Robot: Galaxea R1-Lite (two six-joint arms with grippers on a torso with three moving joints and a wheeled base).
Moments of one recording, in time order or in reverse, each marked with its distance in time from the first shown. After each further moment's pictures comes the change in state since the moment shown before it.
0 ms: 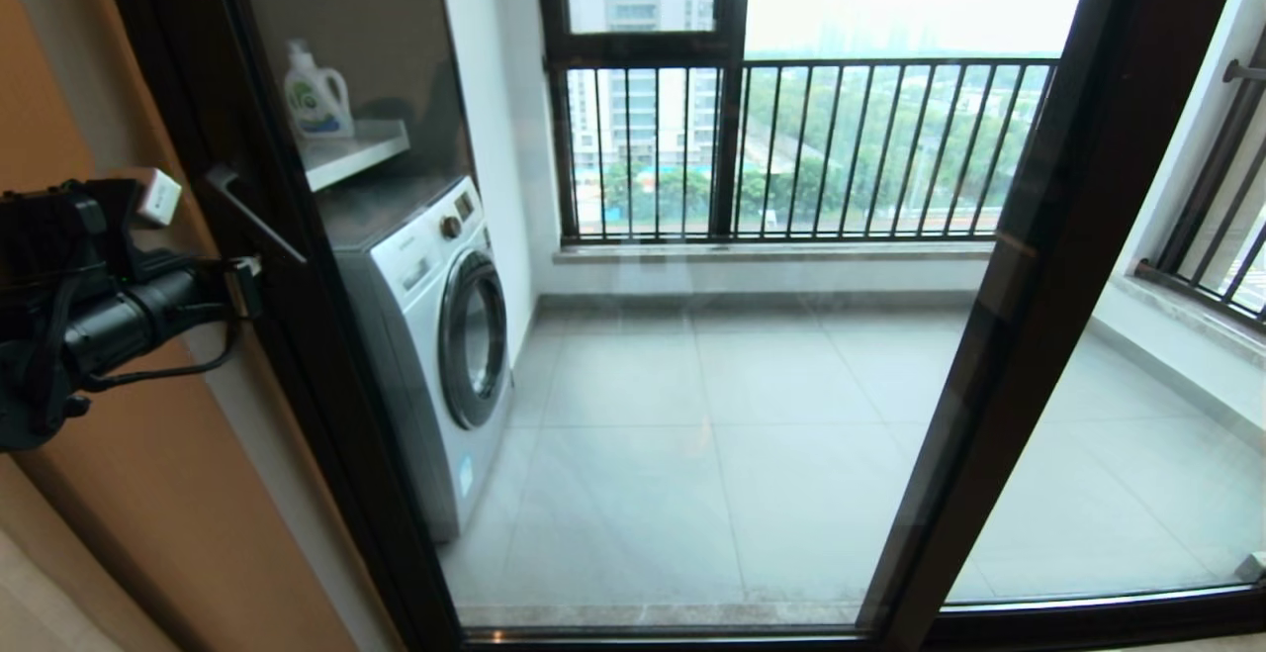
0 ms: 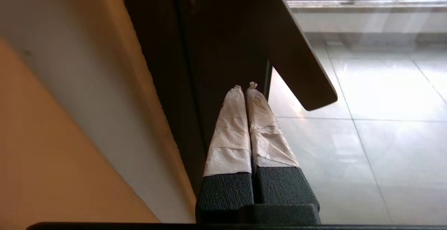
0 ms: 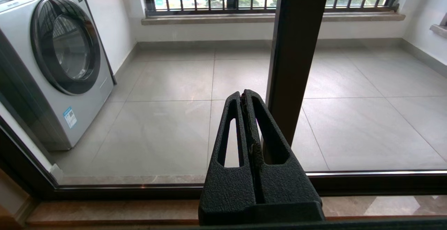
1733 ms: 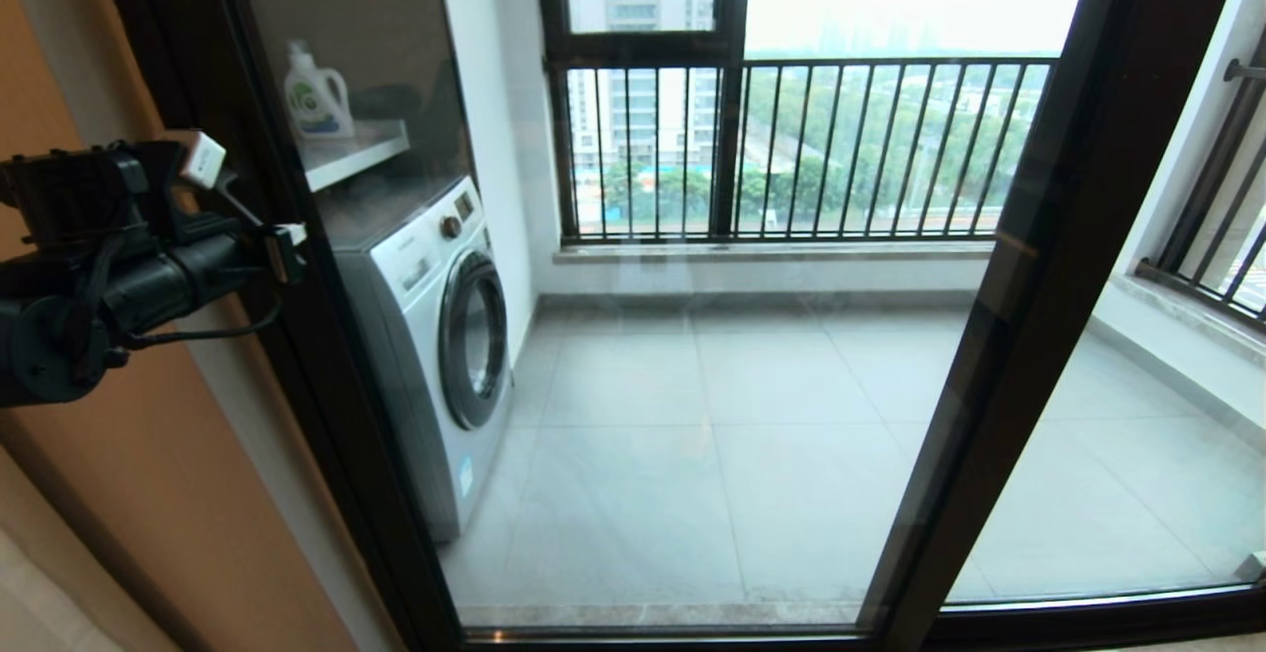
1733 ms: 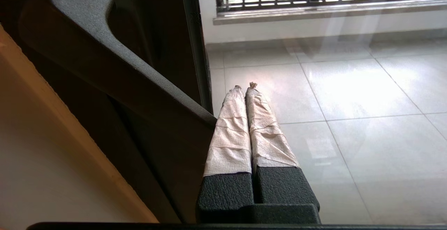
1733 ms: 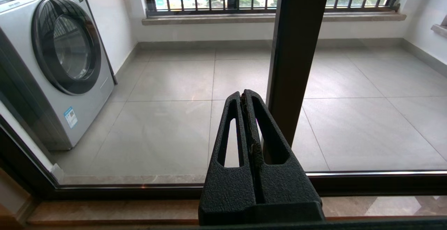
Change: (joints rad) left arm -0.075 0.041 -0.145 0.080 -0.024 -0.005; right arm 0.000 0.000 0.000 0.000 0.000 0.000
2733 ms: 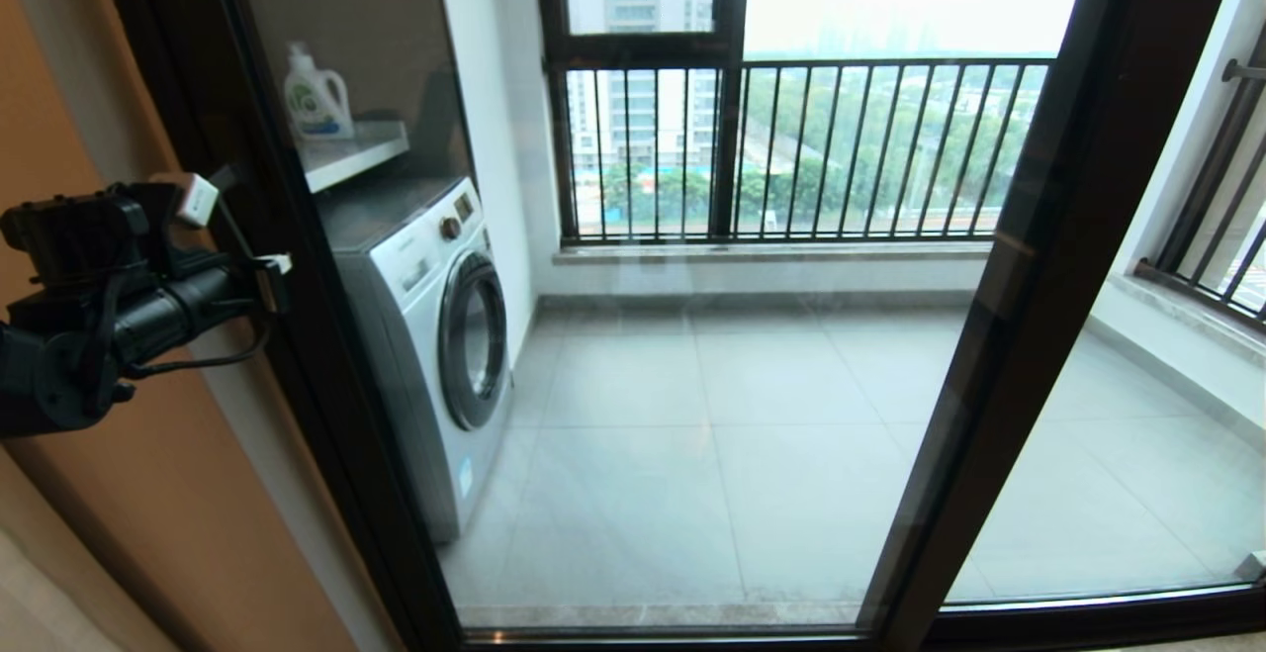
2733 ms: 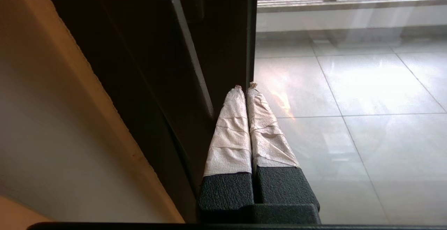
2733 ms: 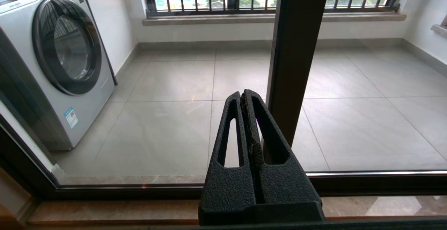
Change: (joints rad) left arm 0.084 0.075 0.056 -0.107 -0.004 0.012; right arm 0.000 0.000 0.000 0.000 0.000 0.001
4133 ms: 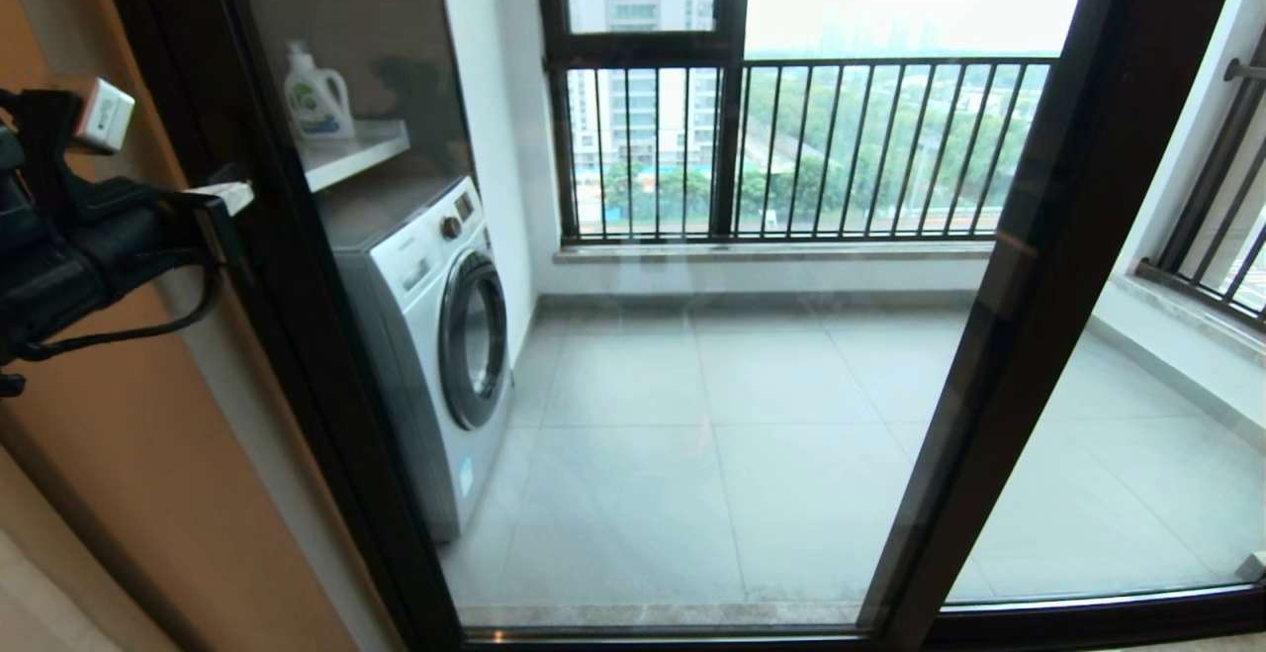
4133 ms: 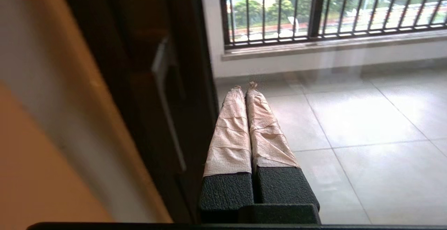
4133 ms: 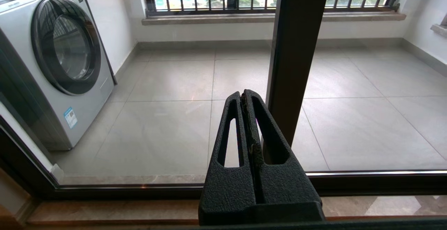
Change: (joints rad) left arm -0.071 -0.291 0.086 0.032 -0.023 -0.003; right arm 0.000 0.000 0.000 0.000 0.000 -0.001
